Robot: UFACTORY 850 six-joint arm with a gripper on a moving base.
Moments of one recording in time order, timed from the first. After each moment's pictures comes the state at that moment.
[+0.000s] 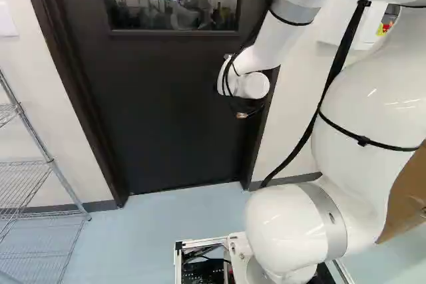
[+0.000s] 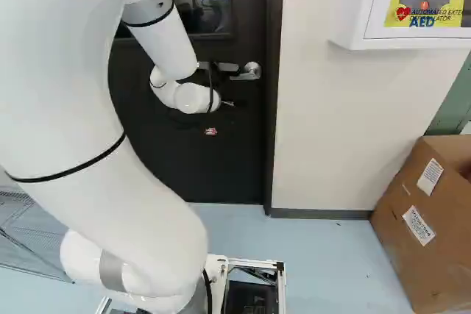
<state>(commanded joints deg) 0.2 -2.9 -34.0 11.5 32.3 0.0</state>
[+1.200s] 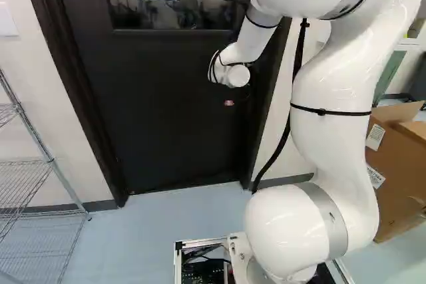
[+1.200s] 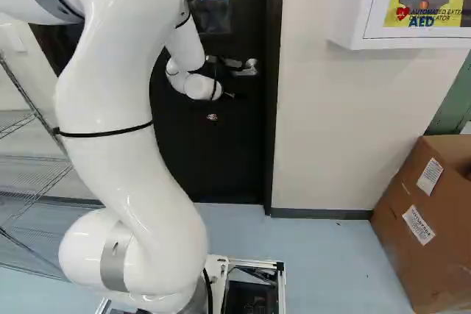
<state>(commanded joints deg) 2.3 -18.9 -52.0 17.3 32.3 0.0</state>
